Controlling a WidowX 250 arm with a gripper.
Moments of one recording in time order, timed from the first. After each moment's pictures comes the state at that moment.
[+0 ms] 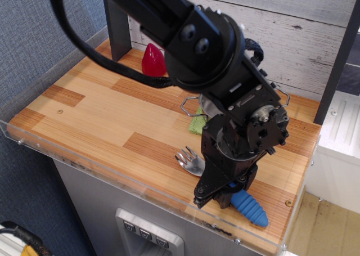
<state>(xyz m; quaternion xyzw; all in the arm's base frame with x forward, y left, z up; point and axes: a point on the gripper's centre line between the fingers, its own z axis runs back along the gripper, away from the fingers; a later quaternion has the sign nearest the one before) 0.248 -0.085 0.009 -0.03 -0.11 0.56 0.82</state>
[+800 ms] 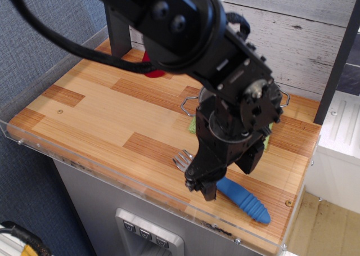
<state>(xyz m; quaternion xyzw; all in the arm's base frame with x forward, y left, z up) 0.248 -0.076 0.035 -0.03 -0.12 0.52 0.84</state>
